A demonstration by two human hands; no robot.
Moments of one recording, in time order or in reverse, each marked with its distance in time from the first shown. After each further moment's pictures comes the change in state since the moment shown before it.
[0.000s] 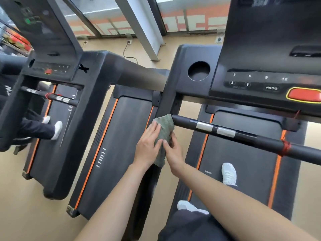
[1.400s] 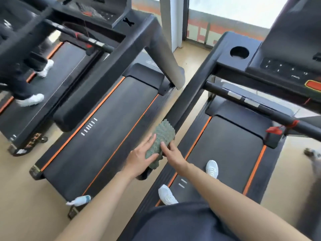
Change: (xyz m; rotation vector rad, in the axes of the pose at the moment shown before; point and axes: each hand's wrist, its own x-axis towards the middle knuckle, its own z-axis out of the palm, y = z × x) left_hand -0.280 -0.120 0.012 -0.309 -0.013 -0.157; right_hand -0.162 0.136 0.047 -0.461 -0.273 0.133
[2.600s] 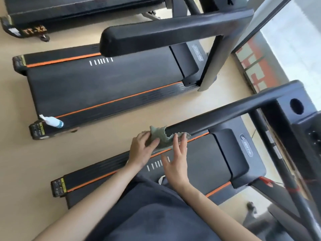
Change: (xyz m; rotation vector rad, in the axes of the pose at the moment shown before) left_hand -0.079 -0.048 0.071 -0.750 0.535 -0.405; right_hand -0.081 0.013 0.055 -1.006 -0.024 -0.353
